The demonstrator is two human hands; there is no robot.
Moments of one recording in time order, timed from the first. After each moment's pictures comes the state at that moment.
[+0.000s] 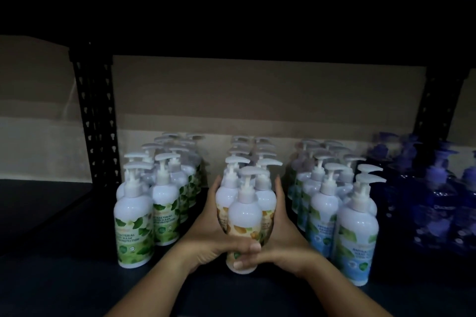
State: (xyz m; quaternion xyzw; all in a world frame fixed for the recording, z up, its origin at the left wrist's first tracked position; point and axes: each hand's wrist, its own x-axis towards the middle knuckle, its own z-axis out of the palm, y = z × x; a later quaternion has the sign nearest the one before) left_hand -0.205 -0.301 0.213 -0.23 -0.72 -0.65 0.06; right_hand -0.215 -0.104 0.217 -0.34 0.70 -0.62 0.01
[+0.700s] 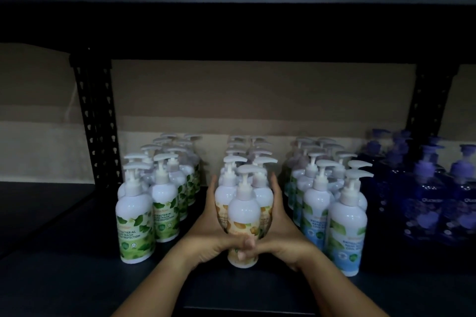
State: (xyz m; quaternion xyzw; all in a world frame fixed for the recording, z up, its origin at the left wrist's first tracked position) left_hand -0.195 -0.289 0.217 -0.23 -0.71 -0.67 0.05; right_hand -0.218 -0.096 0.210 -0.31 0.70 -0.65 0.04
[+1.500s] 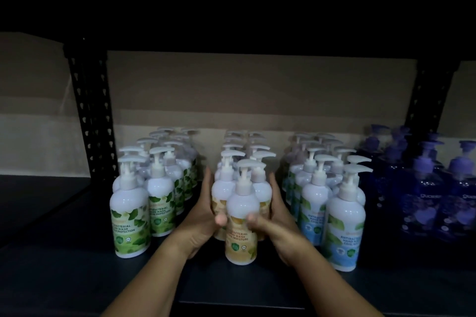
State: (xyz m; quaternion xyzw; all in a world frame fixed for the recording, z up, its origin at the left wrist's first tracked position) left_hand -0.204 -0.296 0.221 -0.21 -0.70 -0.68 0.04; right_hand -0.220 -0.102 0.206 -0.28 0.67 -0.69 0.03
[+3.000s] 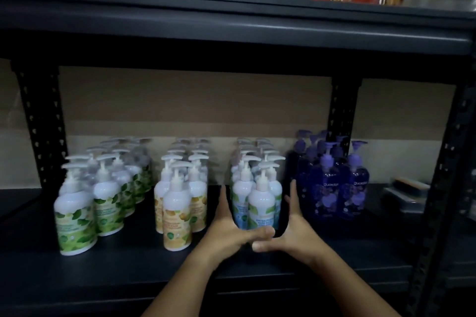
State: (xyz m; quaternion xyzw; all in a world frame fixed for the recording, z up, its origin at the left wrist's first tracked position) left_hand -0.165 -0.134 0.215 -0.18 -0.75 -0.63 0.04; right_hand -0.146 0.062 0.227 -0.14 0.82 -0.55 -0.02
